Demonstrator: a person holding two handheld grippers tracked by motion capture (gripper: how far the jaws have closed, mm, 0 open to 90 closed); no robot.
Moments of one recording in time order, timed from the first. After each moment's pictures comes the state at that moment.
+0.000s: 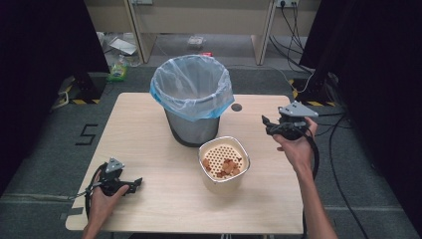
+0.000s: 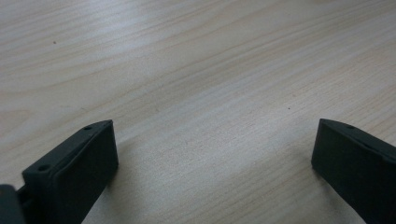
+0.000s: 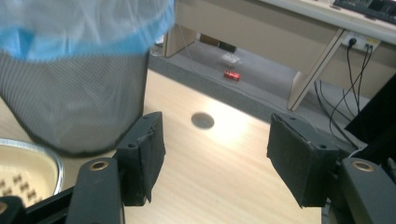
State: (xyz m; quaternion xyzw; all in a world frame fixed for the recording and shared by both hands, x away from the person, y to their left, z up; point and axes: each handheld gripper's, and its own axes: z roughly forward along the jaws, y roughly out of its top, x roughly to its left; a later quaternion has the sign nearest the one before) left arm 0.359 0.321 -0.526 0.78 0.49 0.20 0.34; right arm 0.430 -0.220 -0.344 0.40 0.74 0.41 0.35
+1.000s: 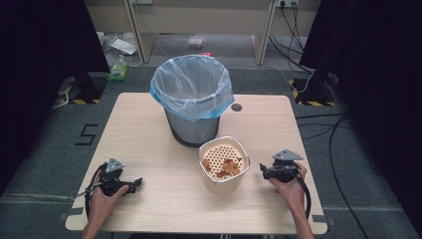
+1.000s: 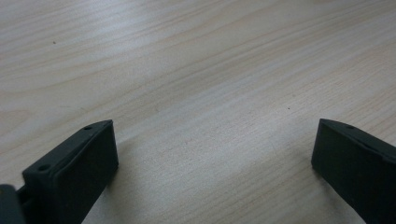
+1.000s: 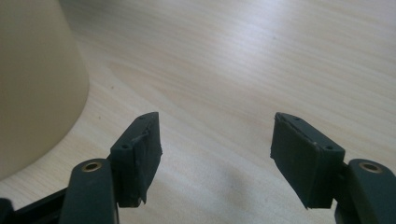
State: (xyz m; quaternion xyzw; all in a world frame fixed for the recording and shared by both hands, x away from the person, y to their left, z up) left arm 0.359 0.321 -0.526 0.78 0.49 0.20 0.34; right arm 0.389 -0.234 -0.485 0.46 0.79 0.33 0.25
